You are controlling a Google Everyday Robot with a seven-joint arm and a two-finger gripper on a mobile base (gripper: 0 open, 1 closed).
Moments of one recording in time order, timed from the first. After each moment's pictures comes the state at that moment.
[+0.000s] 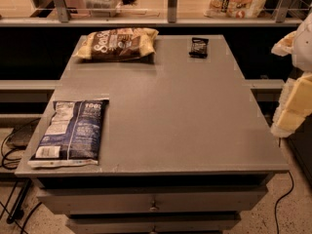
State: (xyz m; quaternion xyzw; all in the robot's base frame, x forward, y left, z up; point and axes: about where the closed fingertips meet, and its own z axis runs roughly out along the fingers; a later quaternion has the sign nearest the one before) arm 0.438 -0.217 0.976 -0.60 0.78 -0.03 0.16
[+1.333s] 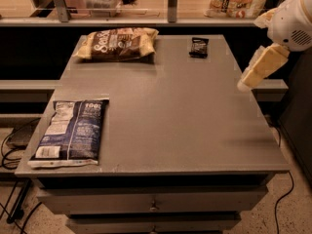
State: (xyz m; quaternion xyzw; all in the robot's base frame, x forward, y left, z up) arm 0.557 -0.206 0.978 -0.57 0.76 0.00 0.31
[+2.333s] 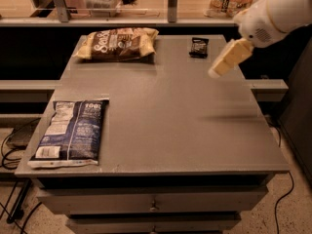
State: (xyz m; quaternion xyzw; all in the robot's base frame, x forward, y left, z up) arm 0.623 -0.167 0.962 -0.54 0.76 0.03 0.36
